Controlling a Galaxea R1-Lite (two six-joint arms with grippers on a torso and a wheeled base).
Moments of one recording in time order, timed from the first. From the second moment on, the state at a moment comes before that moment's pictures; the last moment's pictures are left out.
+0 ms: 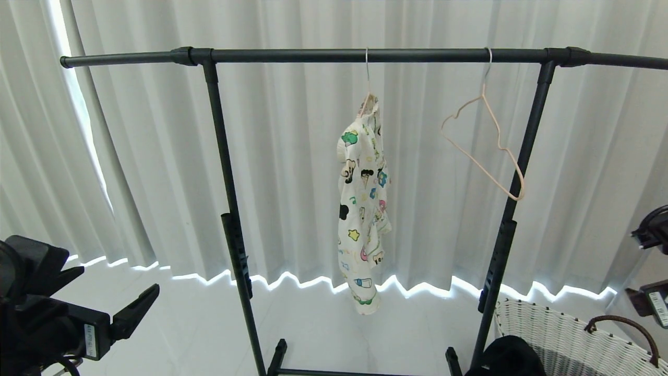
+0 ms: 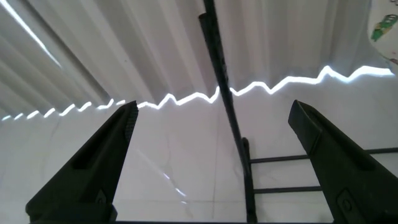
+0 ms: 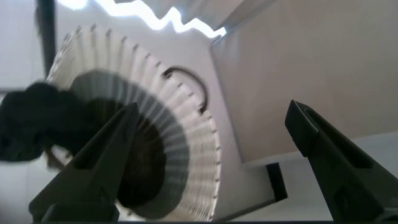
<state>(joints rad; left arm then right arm) 0.00 1.07 -0.21 -0.57 -0.03 0.32 0.15 1.25 -0.53 -0.12 -0.58 -0.27</state>
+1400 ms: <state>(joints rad) -0.15 1.05 -0.23 -0.57 -0.04 0.32 0.28 1.99 -0.34 -0.63 -0.33 -0.20</state>
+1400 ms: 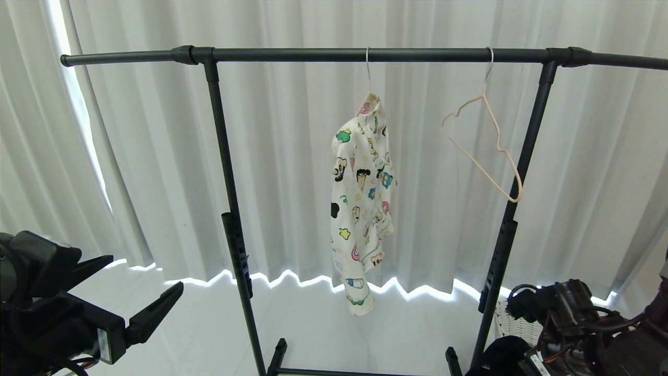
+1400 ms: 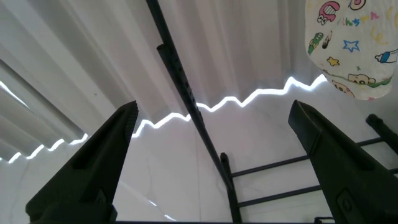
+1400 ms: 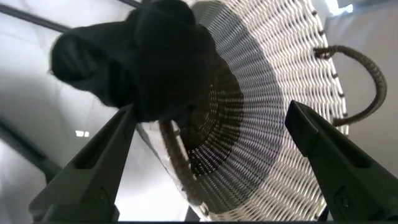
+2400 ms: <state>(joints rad) -0.15 1.04 -0.22 -0.57 -0.03 0.31 0.23 2.18 -0.36 -0.88 -0.40 -0.20</state>
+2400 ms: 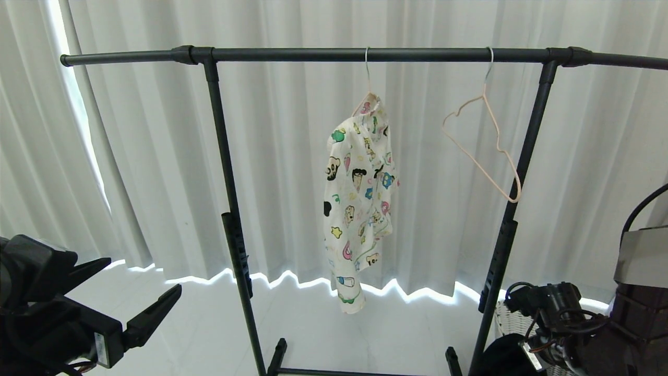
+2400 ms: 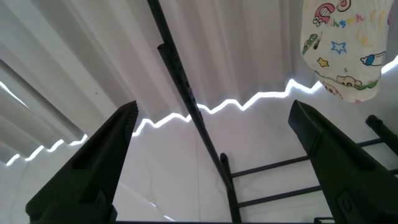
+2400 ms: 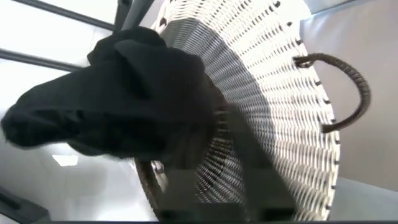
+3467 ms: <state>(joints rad) -0.14 1.06 -0.22 -0.56 -0.03 0.42 0.37 1.52 -0.87 0.16 -0.40 -0.33</state>
